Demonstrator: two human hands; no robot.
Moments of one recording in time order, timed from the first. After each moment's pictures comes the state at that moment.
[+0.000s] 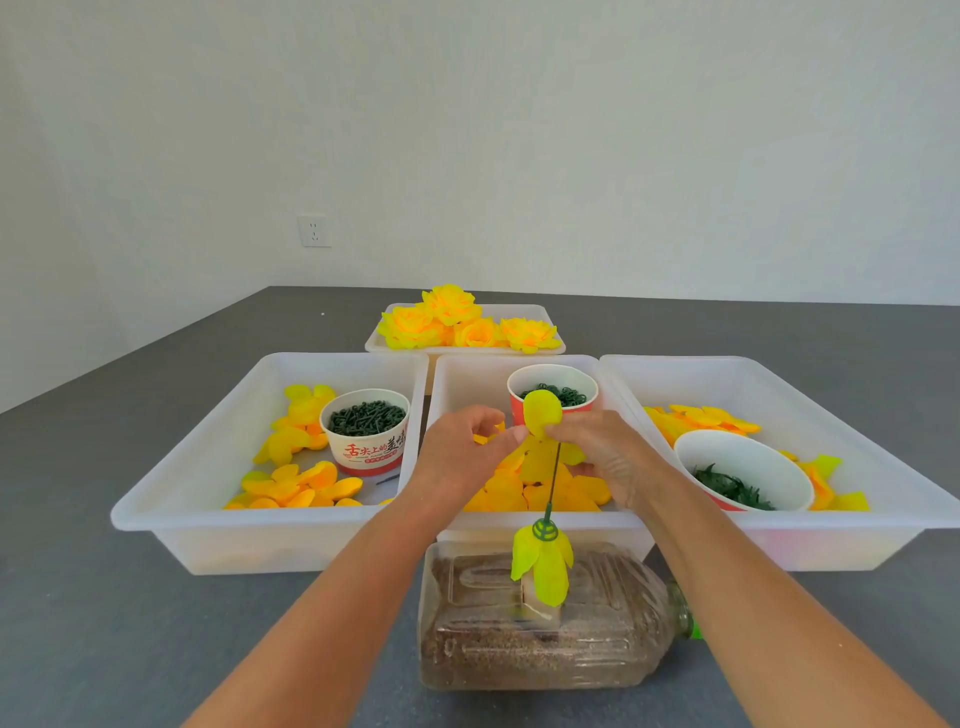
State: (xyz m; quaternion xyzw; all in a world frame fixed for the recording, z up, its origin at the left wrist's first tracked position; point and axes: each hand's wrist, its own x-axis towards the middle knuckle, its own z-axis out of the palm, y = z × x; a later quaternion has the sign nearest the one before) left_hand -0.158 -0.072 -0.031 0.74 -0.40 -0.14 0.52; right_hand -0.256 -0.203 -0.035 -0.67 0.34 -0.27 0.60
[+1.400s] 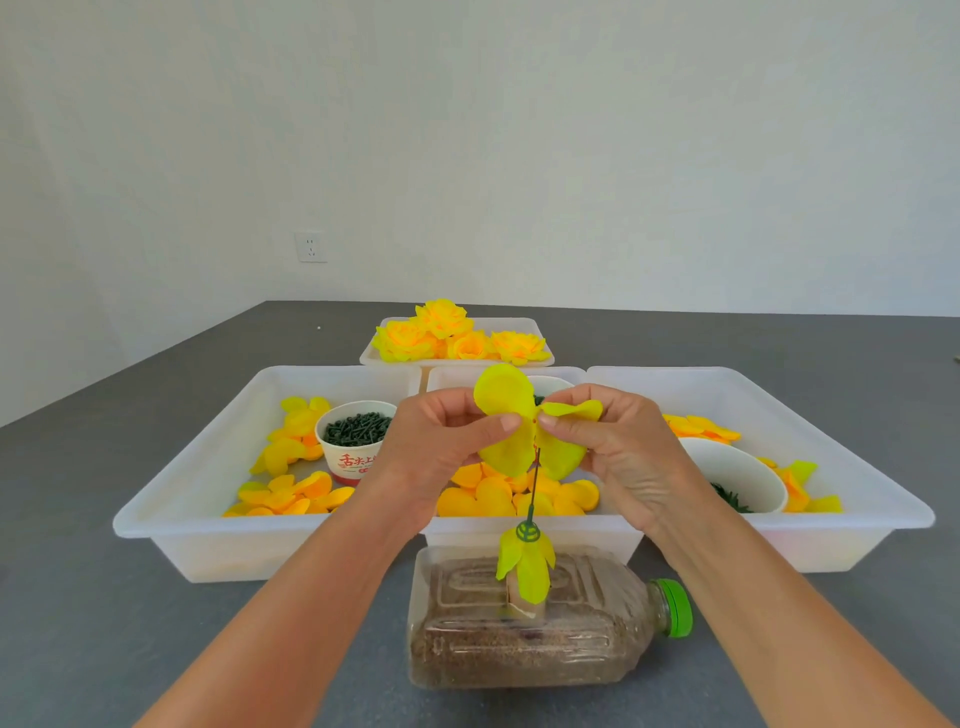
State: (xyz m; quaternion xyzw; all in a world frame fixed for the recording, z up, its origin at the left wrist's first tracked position) left_hand -0.184 -0.033 0.017 0.53 -0.39 -0.29 0.69; right_hand -0.307 -0.140 0.019 -0.62 0.15 -0.35 0.68
